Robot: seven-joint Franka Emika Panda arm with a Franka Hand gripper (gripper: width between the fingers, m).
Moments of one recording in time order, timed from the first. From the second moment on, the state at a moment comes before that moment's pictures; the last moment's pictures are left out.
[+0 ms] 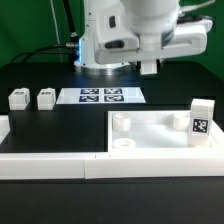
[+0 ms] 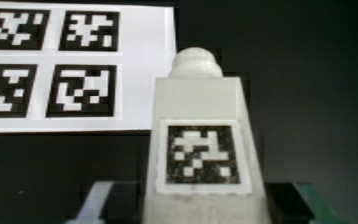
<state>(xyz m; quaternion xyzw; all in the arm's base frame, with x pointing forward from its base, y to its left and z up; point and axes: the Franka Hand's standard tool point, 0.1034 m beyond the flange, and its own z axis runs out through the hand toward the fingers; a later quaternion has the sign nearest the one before) 0.428 0.065 0.099 -0.92 0.01 0.38 0.08</state>
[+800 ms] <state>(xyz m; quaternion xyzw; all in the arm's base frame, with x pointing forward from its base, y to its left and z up) 0.540 0.016 0.145 -0.99 -0.05 0.10 0.06</state>
